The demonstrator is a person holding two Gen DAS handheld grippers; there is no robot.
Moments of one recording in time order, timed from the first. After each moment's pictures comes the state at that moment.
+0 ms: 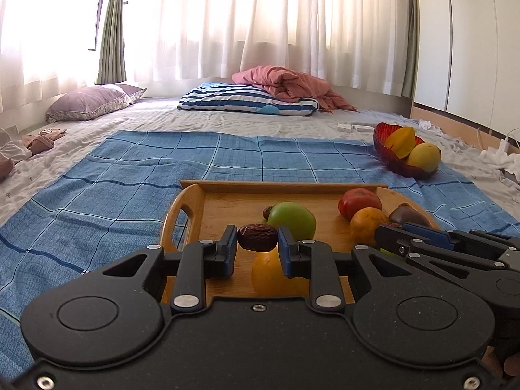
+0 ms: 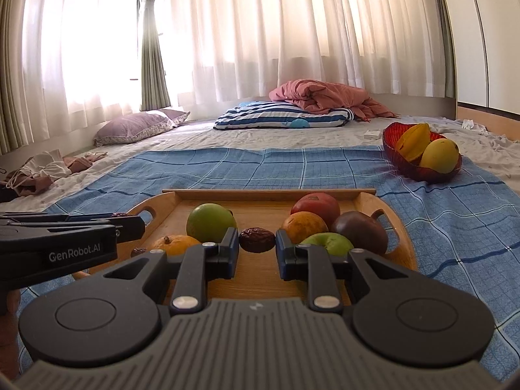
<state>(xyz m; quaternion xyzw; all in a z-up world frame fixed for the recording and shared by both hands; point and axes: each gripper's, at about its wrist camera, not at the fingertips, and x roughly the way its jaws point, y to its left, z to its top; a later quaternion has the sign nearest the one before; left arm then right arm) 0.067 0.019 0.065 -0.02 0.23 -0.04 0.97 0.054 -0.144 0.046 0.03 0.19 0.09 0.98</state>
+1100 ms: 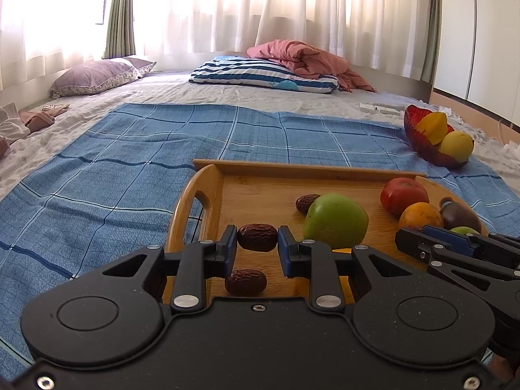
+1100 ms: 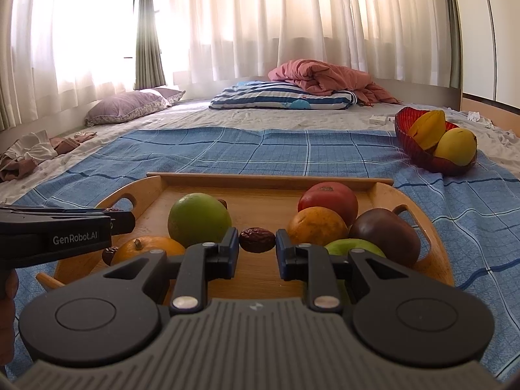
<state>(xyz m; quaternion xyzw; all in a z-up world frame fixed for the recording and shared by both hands) 0.137 0.040 0.030 -0.03 0.27 -0.02 0.96 0.109 -0.127 0.023 0.01 0.22 0.08 0.97</state>
